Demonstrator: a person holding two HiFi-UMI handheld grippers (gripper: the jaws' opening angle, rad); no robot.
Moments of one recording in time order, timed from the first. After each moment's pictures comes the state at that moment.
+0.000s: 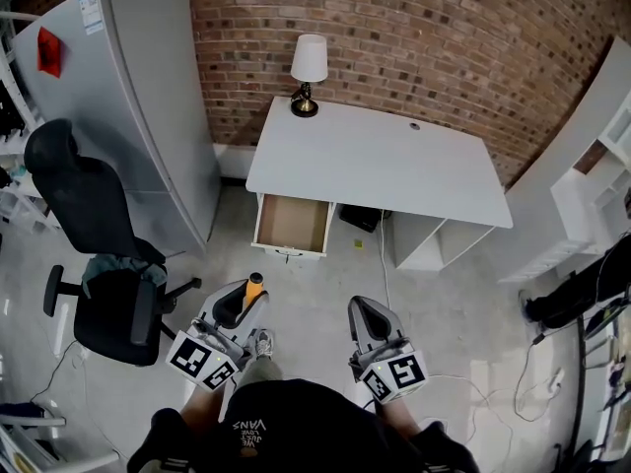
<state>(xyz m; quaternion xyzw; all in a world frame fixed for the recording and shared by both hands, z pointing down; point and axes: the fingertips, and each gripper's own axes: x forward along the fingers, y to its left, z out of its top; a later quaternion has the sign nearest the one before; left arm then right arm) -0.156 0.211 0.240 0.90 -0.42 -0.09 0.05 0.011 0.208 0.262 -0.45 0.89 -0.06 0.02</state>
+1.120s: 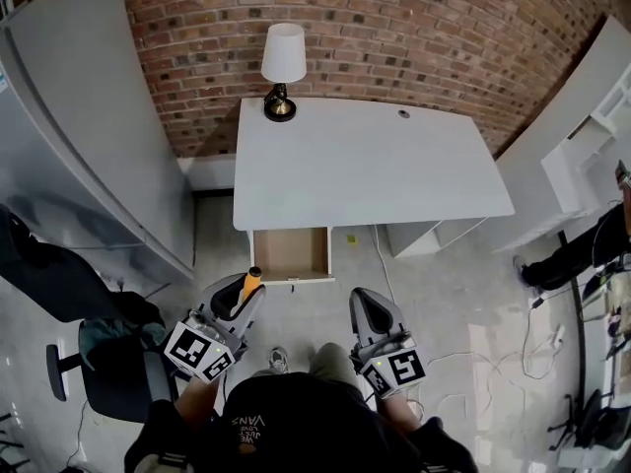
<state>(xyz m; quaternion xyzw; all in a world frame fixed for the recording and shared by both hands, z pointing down) -0.232 -0.023 0.284 0.94 -0.33 -0.04 0.09 -0.066 0.009 0.272 -0.54 0.84 -0.07 0.01</state>
